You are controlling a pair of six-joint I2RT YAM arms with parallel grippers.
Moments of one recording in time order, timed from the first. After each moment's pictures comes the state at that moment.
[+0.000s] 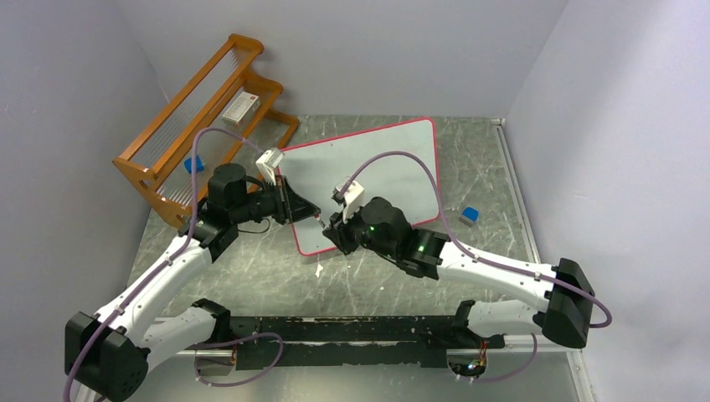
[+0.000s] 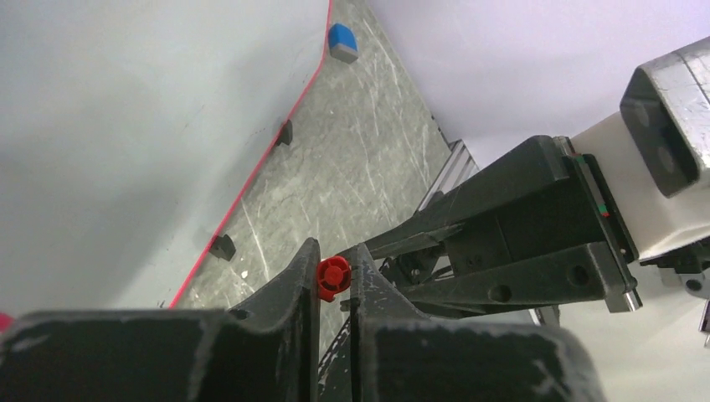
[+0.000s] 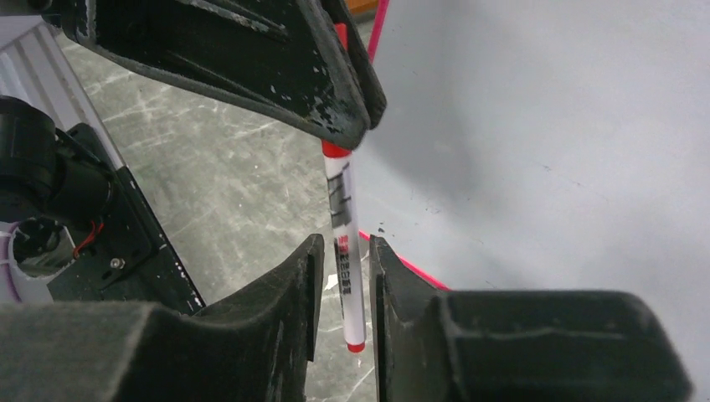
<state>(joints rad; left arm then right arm) -0.44 1.01 0.76 -0.07 0.67 -0.61 1.08 1.21 0.88 -0.05 0.10 0.16</state>
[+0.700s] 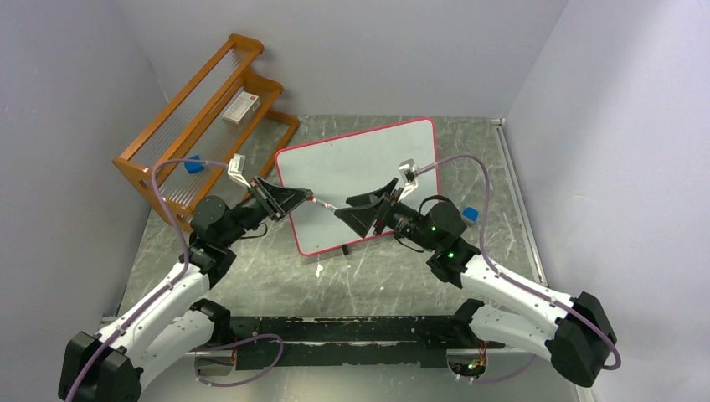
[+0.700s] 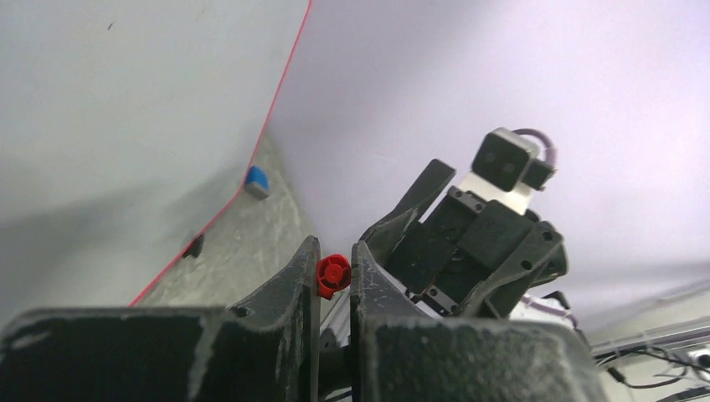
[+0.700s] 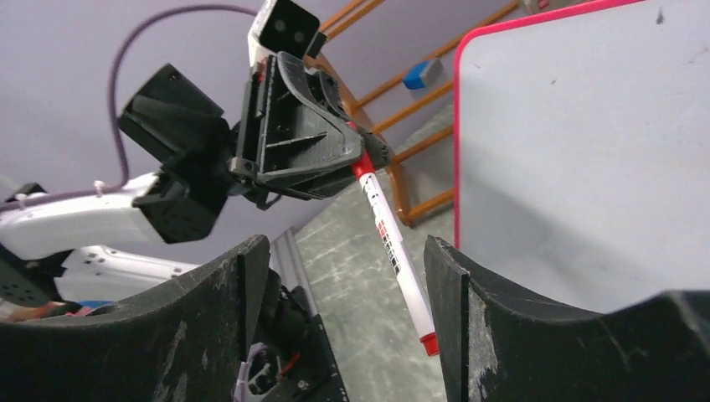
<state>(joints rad) -0.44 0.84 0.48 0.47 0.41 -1.12 0.79 0.97 0.55 0.59 -0.26 0.61</state>
